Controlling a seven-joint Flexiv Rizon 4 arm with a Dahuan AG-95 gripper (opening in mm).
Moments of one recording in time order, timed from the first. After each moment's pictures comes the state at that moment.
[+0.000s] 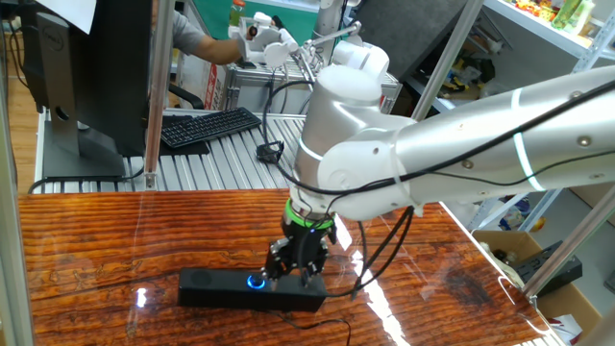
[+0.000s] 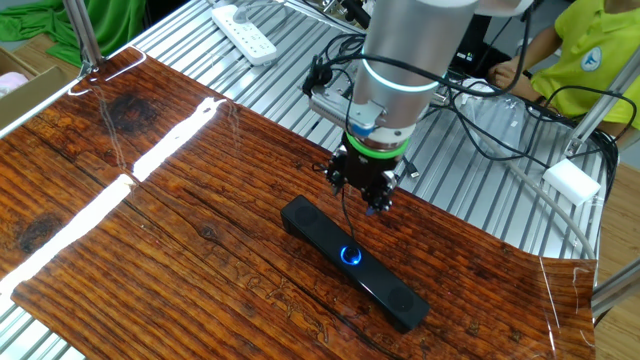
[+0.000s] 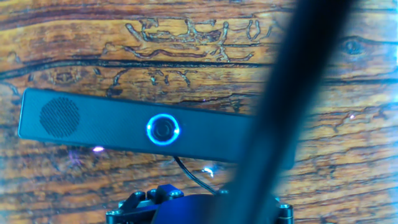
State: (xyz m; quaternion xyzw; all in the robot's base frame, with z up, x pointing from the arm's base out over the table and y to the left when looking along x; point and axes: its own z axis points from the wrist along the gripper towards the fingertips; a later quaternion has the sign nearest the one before) arm 0.454 0.111 0.115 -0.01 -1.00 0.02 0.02
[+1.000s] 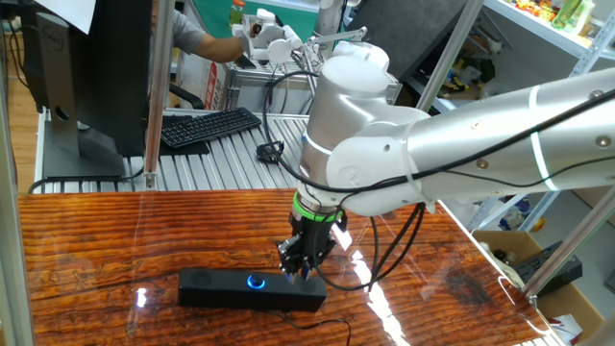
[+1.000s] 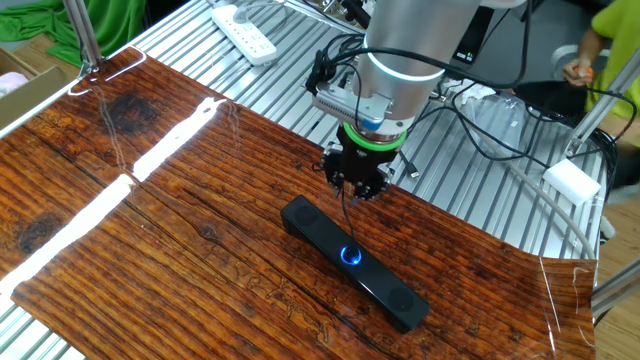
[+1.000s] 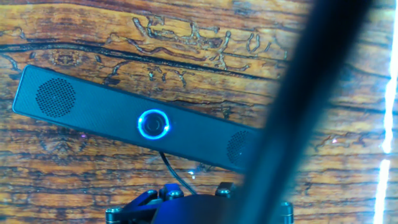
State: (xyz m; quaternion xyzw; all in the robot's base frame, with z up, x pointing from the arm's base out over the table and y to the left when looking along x) arm 0.461 0.100 0.126 0.06 -1.00 0.04 0.01
